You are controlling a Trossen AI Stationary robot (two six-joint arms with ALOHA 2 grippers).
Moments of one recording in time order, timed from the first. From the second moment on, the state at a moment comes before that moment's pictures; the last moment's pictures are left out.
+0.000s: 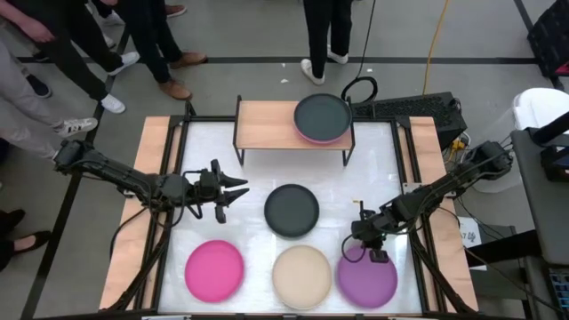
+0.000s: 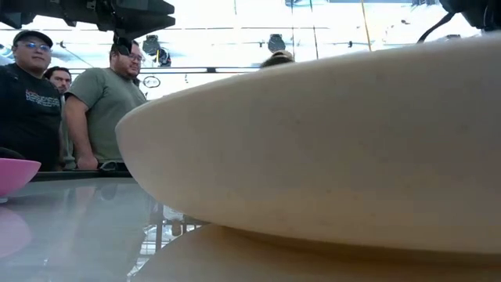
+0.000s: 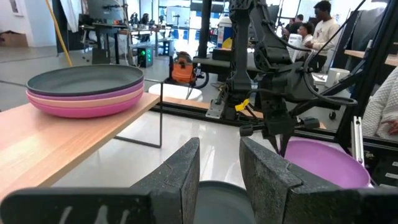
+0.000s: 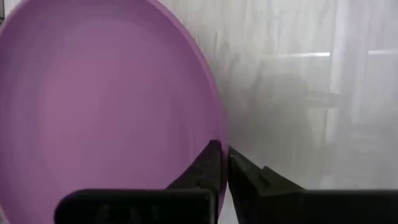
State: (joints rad) left arm -0.29 0.90 0.41 0.47 -0.46 -0.11; right arm 0.48 1.24 0.50 -0.40 -0.22 0.56
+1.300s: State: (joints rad) left arm -0.27 0.85 0.41 0.62 -0.55 0.13; right arm -0.41 1.30 1.15 0.00 -0.05 0.16
